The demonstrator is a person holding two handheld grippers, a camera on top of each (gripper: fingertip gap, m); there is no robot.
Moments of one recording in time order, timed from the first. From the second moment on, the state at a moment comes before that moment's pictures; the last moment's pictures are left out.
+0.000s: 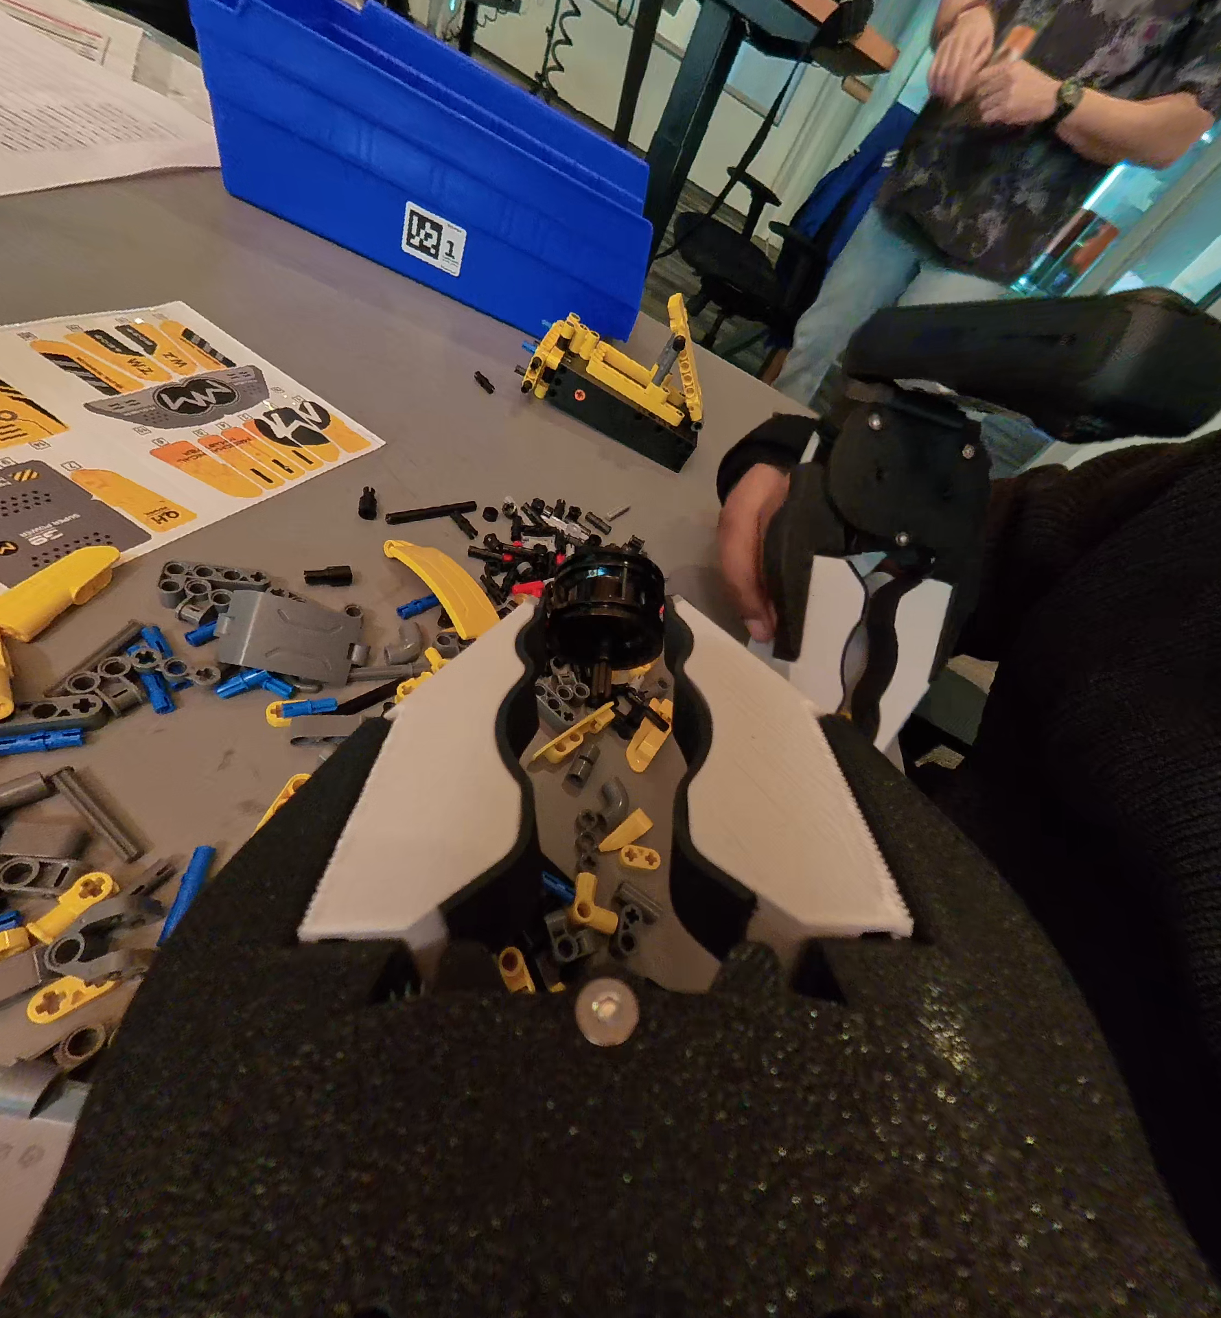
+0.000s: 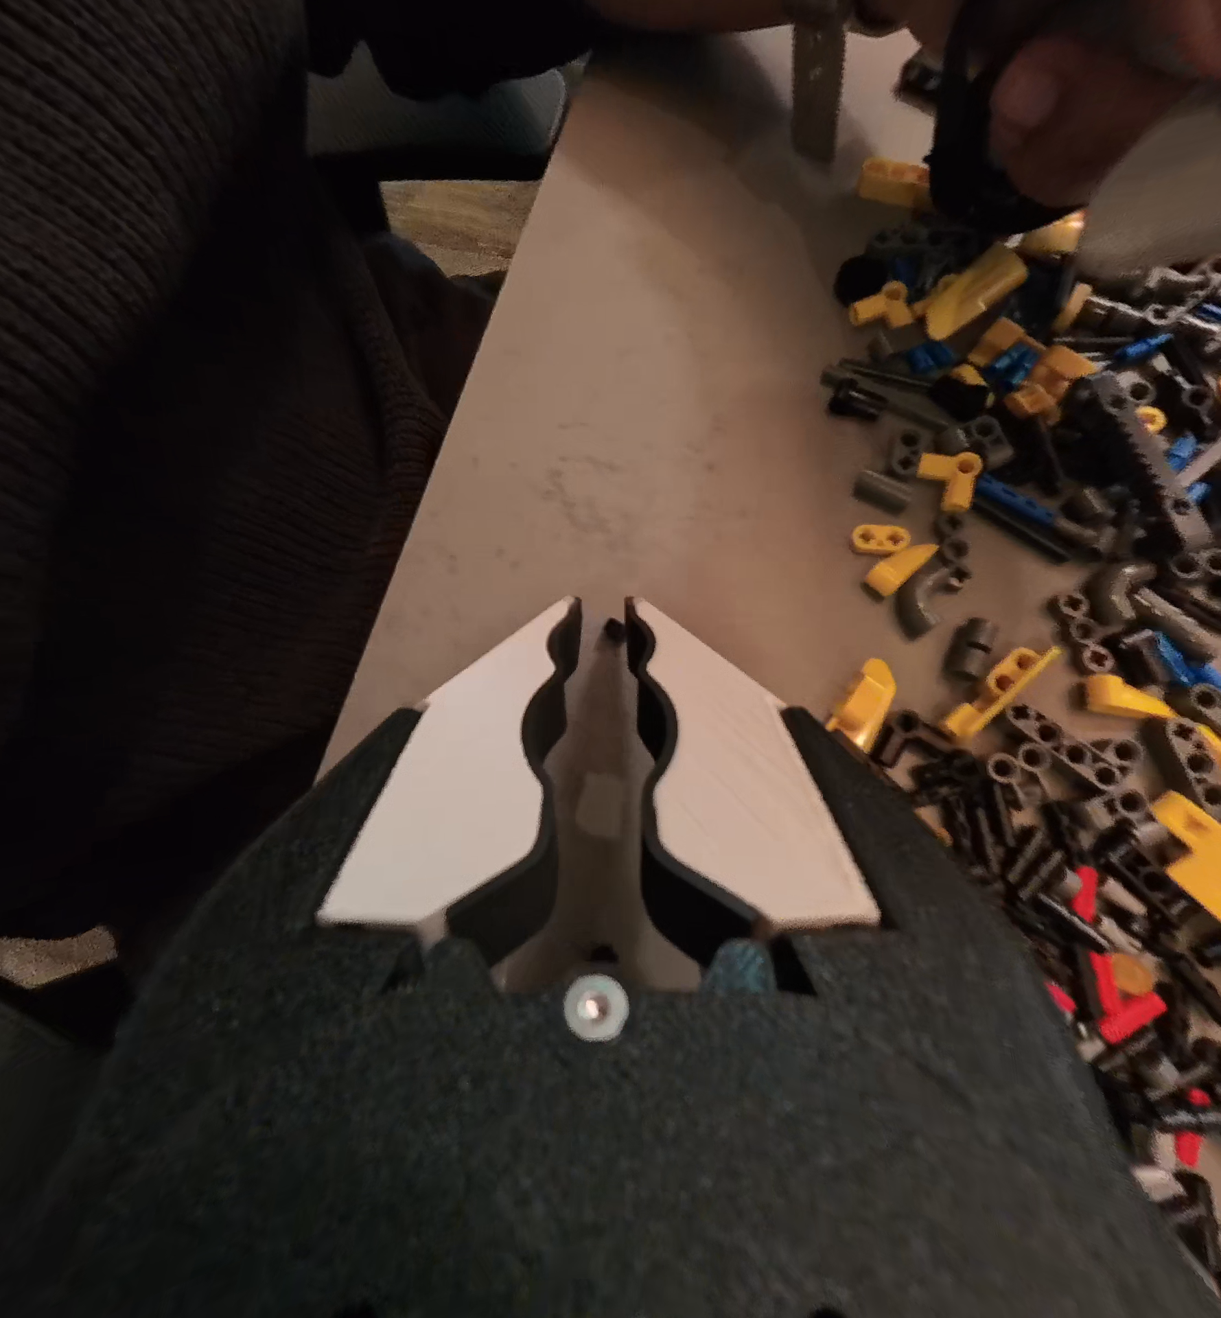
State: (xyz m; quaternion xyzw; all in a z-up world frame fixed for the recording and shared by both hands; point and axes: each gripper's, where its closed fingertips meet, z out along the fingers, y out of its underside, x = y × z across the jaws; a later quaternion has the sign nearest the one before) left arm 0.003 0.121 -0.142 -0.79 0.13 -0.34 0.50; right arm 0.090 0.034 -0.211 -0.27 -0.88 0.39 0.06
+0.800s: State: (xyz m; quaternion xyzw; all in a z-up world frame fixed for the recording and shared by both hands) left arm 0.005 0.121 -0.143 -0.79 0.13 -0.34 0.50; right arm 0.098 0.052 -0.224 -0.30 -0.89 0.35 0.03
